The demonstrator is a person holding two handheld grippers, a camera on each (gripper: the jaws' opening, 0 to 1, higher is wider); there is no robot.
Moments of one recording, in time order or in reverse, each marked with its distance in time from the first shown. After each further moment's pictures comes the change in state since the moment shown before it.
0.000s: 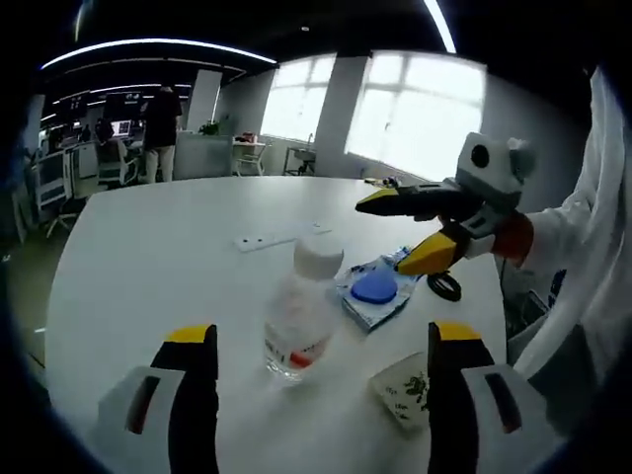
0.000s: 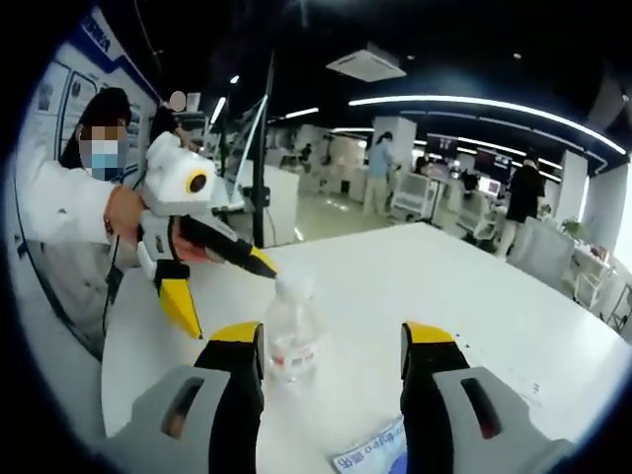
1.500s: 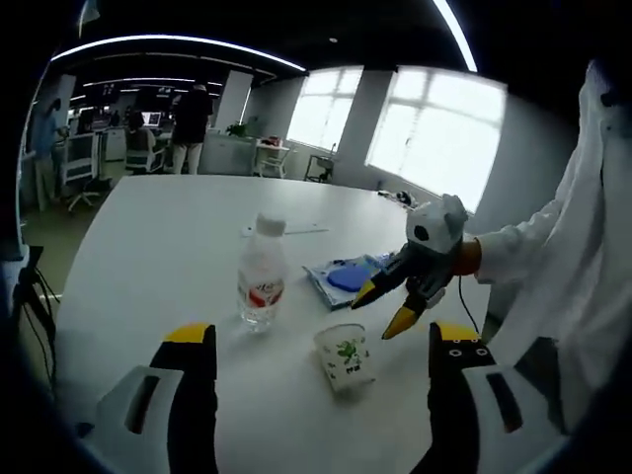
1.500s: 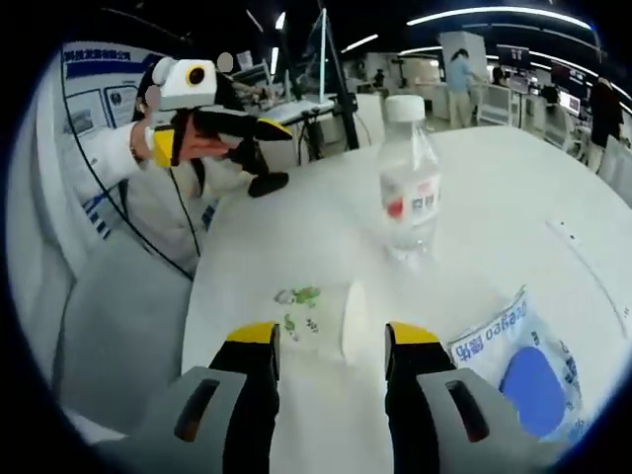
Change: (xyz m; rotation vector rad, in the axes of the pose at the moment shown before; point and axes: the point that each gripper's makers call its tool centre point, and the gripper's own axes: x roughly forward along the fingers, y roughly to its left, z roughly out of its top) left arm -0.073 -0.065 -0.026 -0.098 -0.044 0.094; right arm -0.037 0.087 -0.122 0.115 0.340 0.479
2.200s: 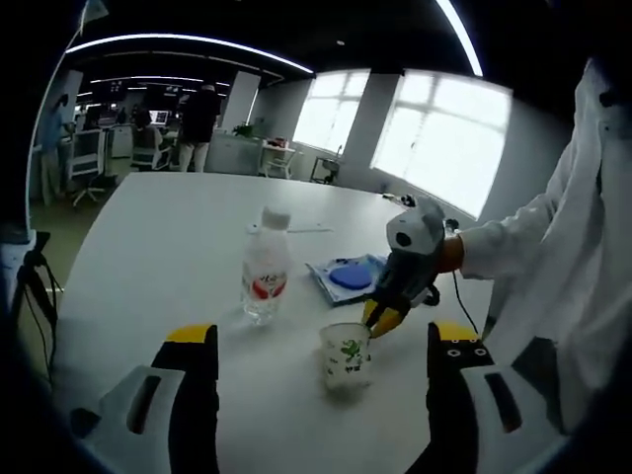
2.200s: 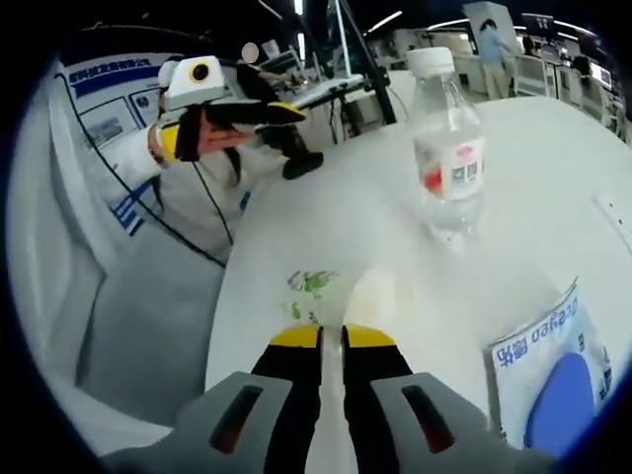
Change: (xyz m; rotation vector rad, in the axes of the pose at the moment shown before) left arm -0.006 0.001 -0.006 -0.020 -0.014 0.015; right arm 0.011 0.022 -0.010 0.034 0.071 0.228
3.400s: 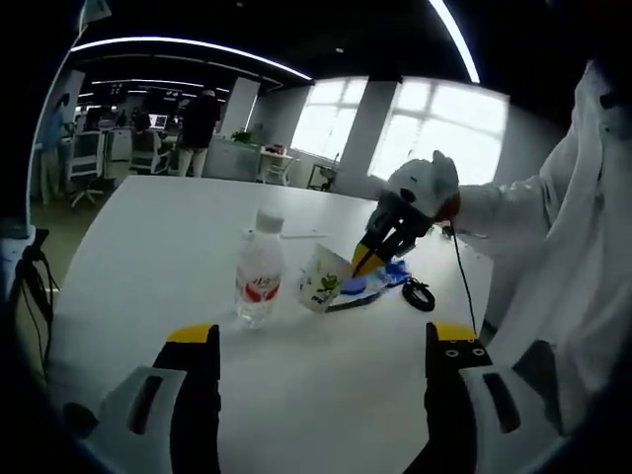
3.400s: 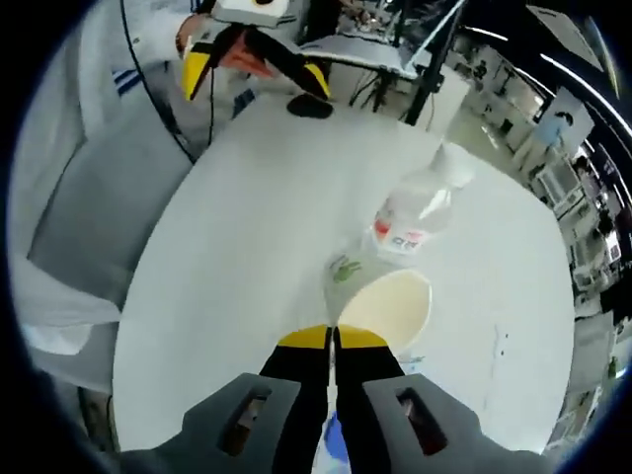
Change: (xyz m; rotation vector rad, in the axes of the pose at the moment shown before) left arm -0.004 -0.008 -0.001 -0.008 -0.034 -0.014; right arm -0.064 -0.056 0.045 -0.634 0.417 -0.285
